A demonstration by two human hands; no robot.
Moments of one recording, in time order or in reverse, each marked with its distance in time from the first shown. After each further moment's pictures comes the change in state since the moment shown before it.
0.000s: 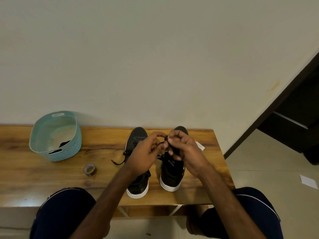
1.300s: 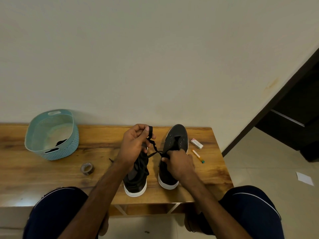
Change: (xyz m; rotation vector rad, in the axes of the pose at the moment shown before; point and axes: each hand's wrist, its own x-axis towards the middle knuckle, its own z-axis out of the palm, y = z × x) left_hand 0.007 0.002 -0.014 -0.545 0.262 -0.198; right_hand 0.020 0.067 -0.006 -1.546 0.105 0.257
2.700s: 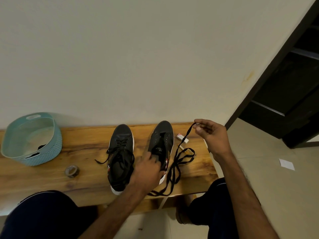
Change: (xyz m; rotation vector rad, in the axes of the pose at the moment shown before) left_hand -0.037 -0.078 0.068 1.735 -0.452 0.206; right_hand -0.032 0.119 -0.088 1.123 0.519 0.026
